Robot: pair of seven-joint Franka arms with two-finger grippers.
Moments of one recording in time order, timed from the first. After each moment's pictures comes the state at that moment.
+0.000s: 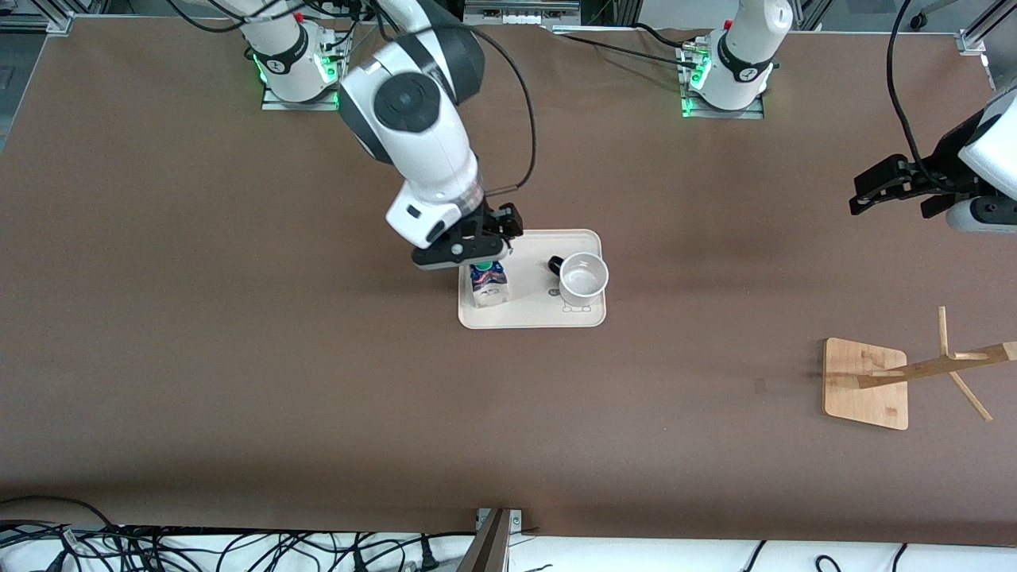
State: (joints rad) left arm -0.01 0.09 -0.03 -1.44 -0.04 1.51 -0.03; right arm 0.59 0.43 0.10 -1.40 0.00 2.01 0.59
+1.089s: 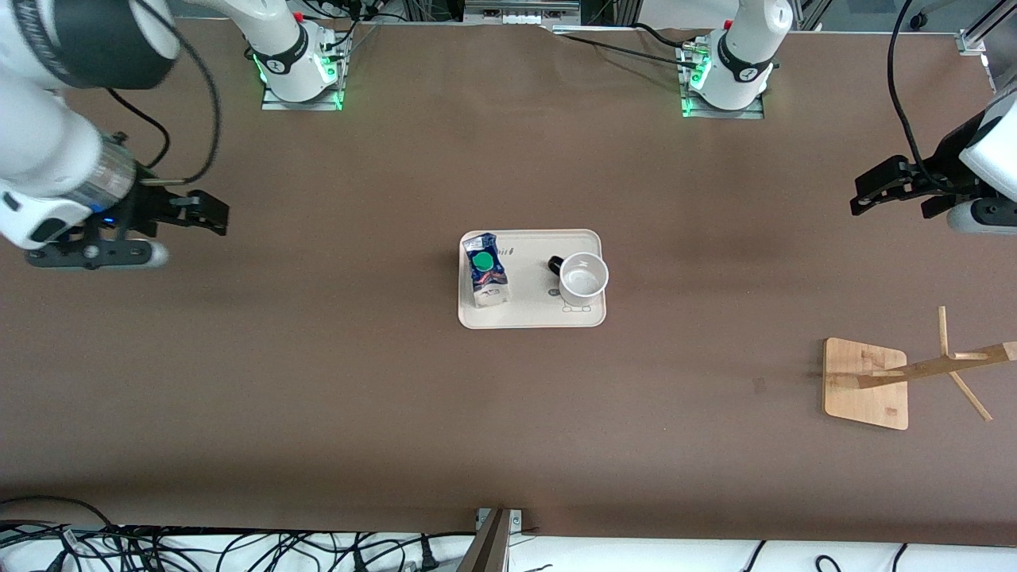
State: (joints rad) left arm -0.01 0.10 -0.03 -1.44 -0.04 1.51 -0.03; right arm 0.58 0.22 -0.52 -1.40 0.10 1.51 0.05
